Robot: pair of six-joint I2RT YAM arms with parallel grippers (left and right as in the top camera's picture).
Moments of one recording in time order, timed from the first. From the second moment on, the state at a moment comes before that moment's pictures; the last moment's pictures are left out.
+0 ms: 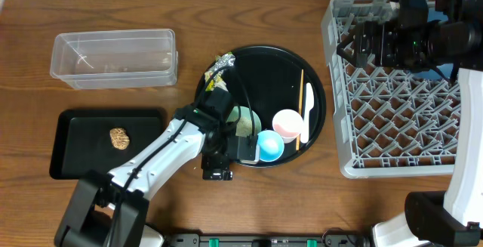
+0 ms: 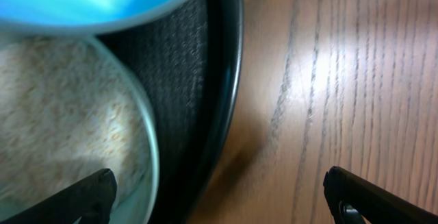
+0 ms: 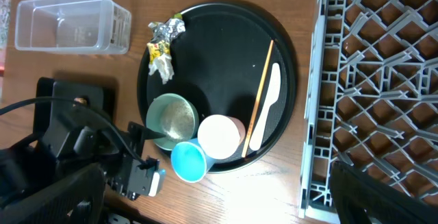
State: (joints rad) left arm -0.51 1.58 0.91 -0.82 0.31 1.11; right arm 0.06 1.72 2.32 -1.68 -0.37 0.12
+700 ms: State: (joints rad) left arm -0.51 1.59 0.91 -0.80 0.39 1.11; right arm 0.06 1.72 2.32 -1.68 -0.37 0.12
